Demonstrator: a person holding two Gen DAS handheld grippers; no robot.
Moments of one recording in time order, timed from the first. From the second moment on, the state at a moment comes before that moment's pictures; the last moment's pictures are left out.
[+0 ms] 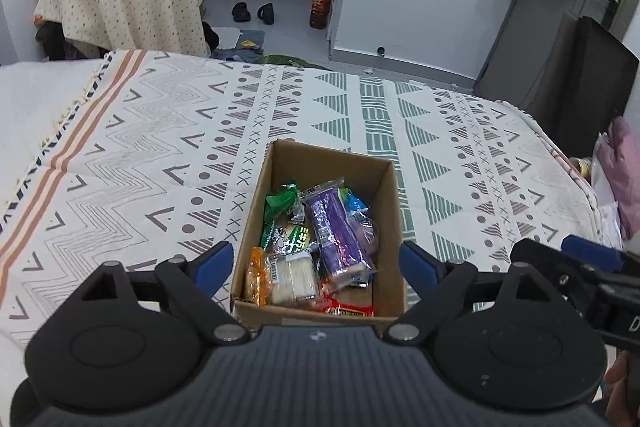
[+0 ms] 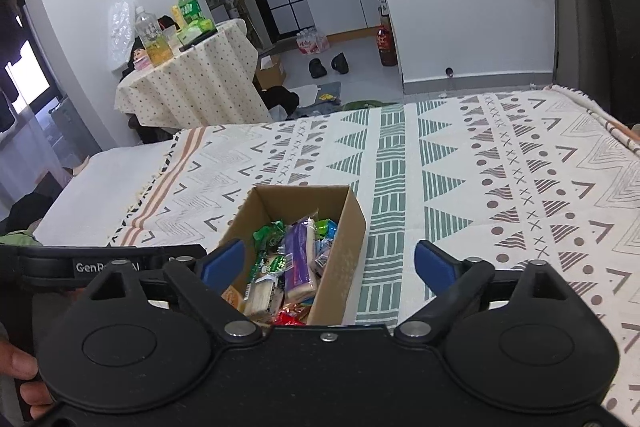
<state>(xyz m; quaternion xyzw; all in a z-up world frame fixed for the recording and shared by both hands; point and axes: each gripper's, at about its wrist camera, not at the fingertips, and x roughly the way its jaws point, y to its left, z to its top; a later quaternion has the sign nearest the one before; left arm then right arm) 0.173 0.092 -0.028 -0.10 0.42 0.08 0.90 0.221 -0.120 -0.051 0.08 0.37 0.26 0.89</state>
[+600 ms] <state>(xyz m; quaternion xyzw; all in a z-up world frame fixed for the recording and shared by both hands) 0.115 0.072 0.008 -0.07 0.41 0.04 0.91 0.176 -0.141 -0.017 0.08 0.37 0.23 0.90</state>
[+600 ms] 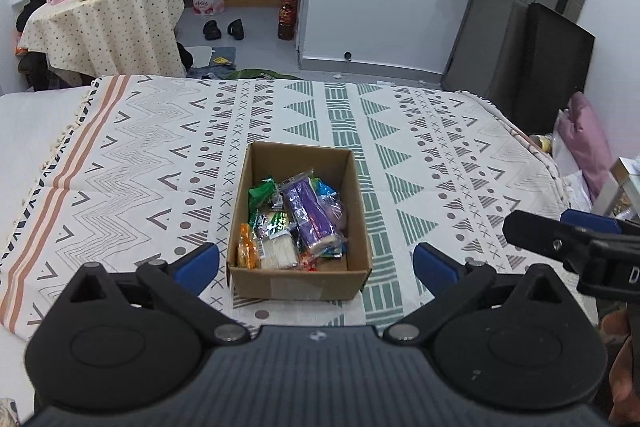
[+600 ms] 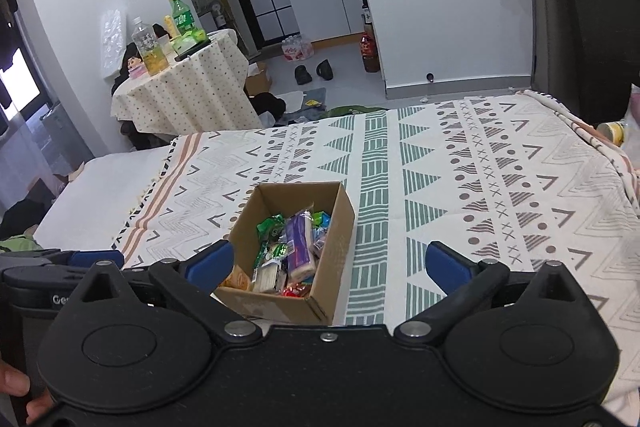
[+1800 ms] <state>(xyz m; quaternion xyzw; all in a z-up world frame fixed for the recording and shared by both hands) -0.001 0.076 0.083 -0.07 0.32 0.01 0.94 0.067 -0.173 0.054 0.06 0.29 0.25 0.92</state>
